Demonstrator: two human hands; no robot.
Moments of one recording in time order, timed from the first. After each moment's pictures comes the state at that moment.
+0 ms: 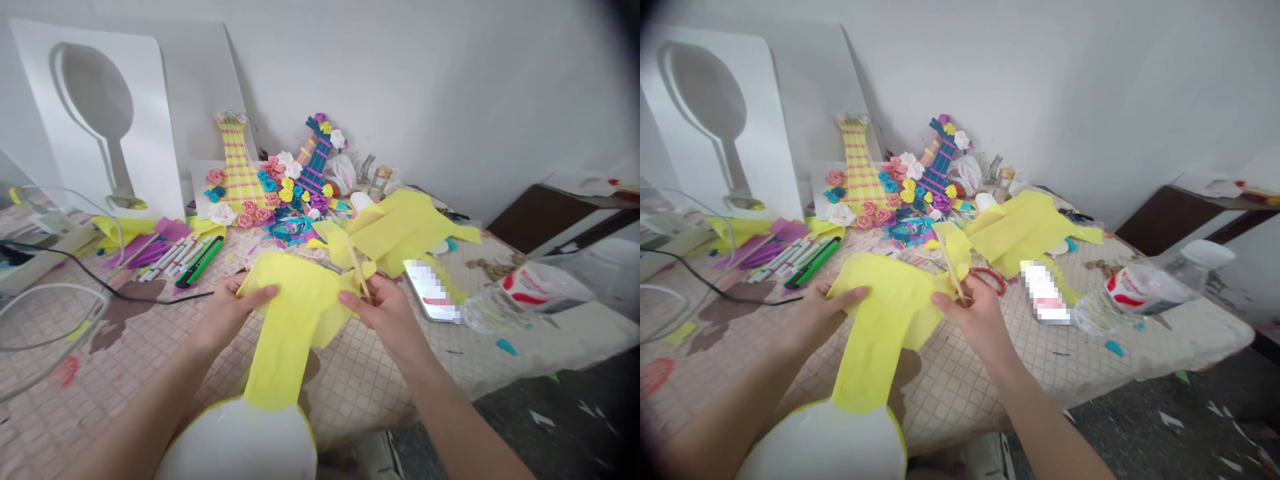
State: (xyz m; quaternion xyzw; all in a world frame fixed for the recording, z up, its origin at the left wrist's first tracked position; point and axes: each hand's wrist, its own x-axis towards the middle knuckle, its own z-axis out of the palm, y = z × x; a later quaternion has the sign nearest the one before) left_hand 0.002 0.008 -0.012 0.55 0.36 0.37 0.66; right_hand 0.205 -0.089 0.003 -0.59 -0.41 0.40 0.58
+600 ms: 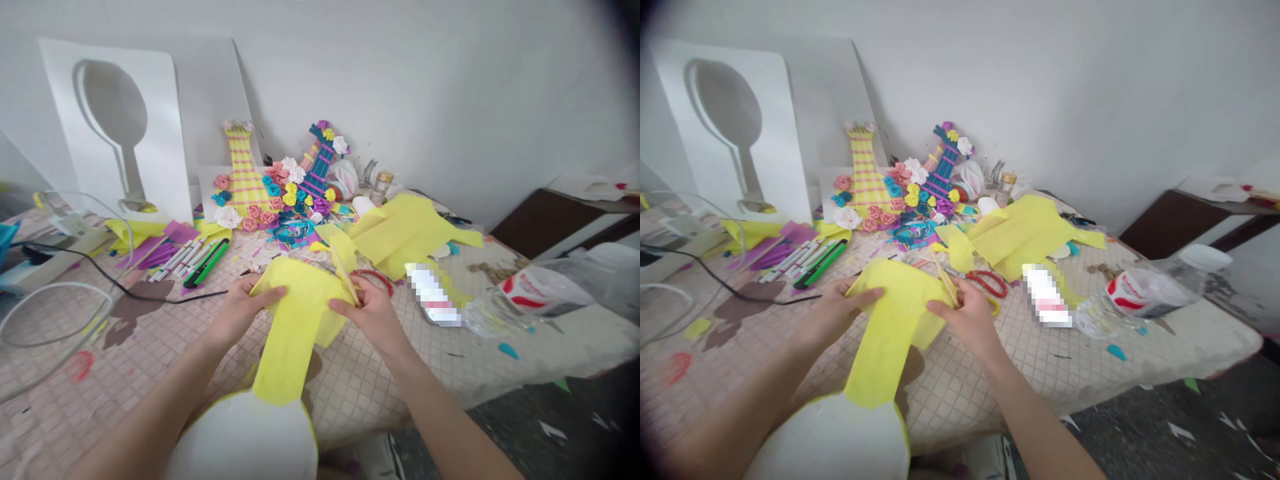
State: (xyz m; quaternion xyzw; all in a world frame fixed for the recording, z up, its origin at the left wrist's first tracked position) left_hand 0.007 0.009 -0.016 0.56 0.37 0.33 0.66; right_hand 0.201 -0.078 -0.013 -0.57 -0.39 0.45 0.57
